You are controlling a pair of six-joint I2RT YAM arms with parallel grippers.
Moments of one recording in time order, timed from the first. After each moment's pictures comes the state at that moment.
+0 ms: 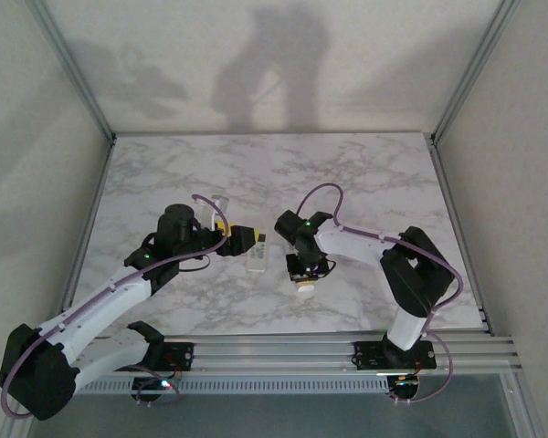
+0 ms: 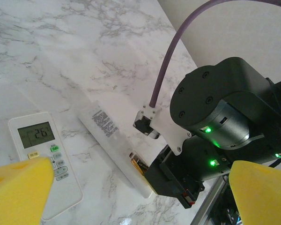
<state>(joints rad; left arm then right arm) -0.49 1.01 0.64 -0.05 0.43 -0.54 0.84 1.75 1.12 -0.93 -0.10 0.64</state>
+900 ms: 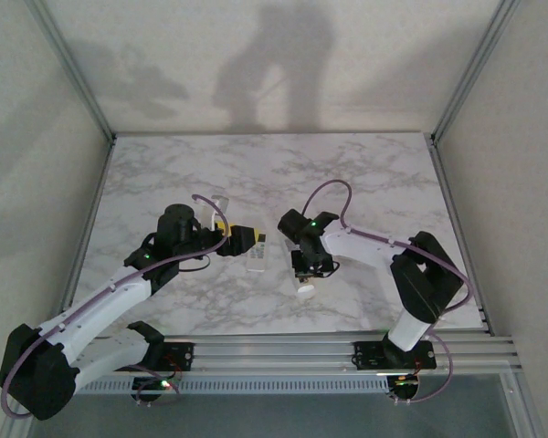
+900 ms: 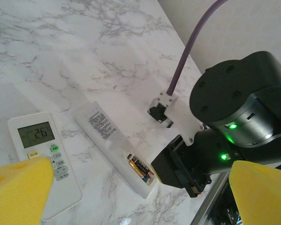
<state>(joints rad) -0.49 1.01 0.64 -0.05 0.43 -0.54 0.84 1.69 1.10 -0.94 0.00 0.70</state>
